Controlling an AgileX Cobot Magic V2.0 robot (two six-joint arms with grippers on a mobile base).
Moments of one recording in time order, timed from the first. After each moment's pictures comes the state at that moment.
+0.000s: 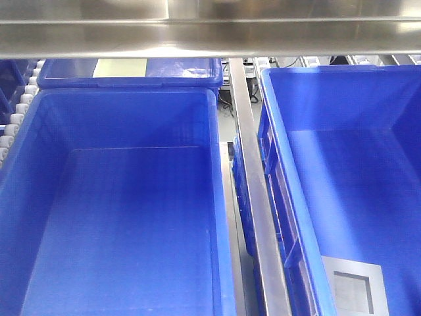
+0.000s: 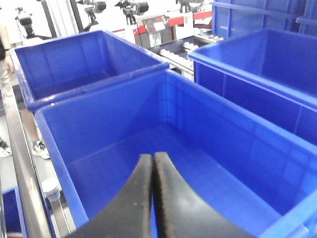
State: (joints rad) left arm -0.47 -0.02 -0.59 0.02 0.83 0.04; right arm -0.08 -0.02 0.02 0.01 0.19 0.01
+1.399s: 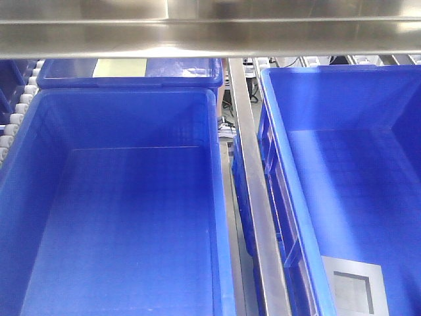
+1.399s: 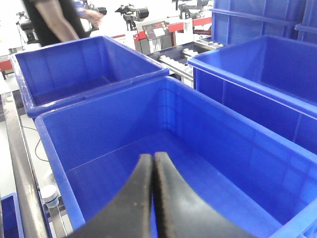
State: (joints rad) left arm -0.47 -0.02 -0.59 0.02 0.79 0.04; right arm -0.08 -0.02 0.02 0.01 0.19 0.01
